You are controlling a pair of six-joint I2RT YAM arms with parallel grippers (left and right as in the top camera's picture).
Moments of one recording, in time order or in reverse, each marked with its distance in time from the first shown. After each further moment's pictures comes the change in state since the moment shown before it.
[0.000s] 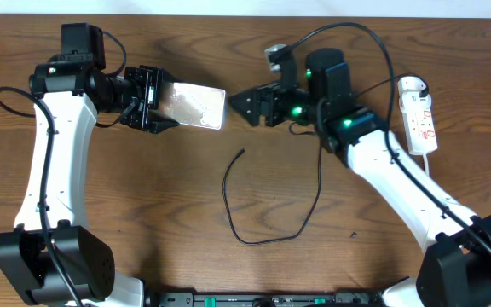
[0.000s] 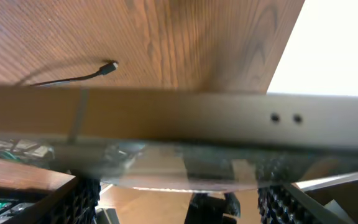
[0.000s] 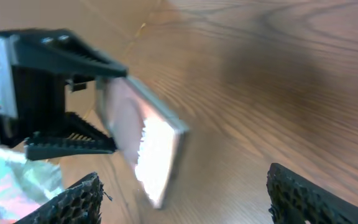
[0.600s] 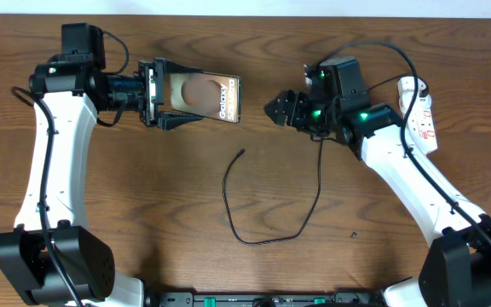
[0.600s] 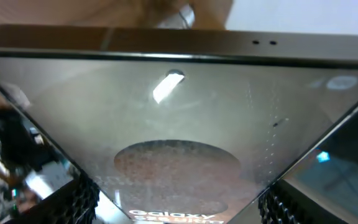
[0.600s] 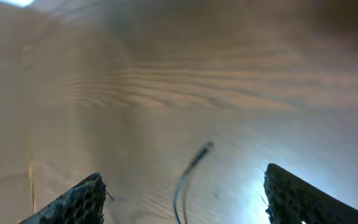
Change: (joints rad) left arm 0.000 0.000 0.000 0.001 0.446 0.020; right arm -0.103 0.000 0.000 -0.350 0.200 0.186
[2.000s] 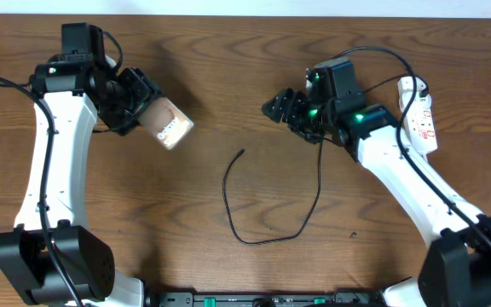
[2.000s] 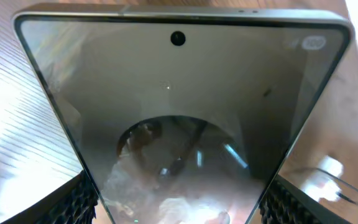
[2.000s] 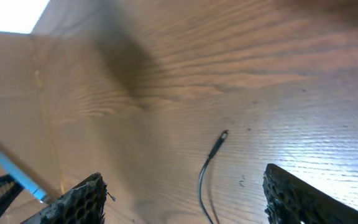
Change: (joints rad) left arm 0.000 0.000 0.000 0.003 -0.800 0.532; right arm 0.024 0.000 0.000 -0.022 0.026 0.223
